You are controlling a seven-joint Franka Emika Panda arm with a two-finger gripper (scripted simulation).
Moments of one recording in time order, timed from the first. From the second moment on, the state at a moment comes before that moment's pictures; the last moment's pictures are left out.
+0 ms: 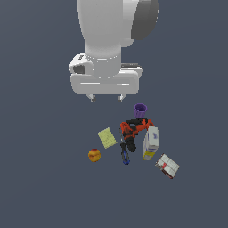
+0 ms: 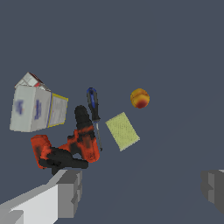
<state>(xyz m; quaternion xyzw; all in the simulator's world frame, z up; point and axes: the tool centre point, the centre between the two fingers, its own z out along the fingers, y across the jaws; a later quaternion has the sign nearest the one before) 0.012 -0.026 0.321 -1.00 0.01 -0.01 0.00</state>
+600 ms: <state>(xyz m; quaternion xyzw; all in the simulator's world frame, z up) 0.013 -0.001 0.325 -1.00 -0.01 -0.02 0.01</state>
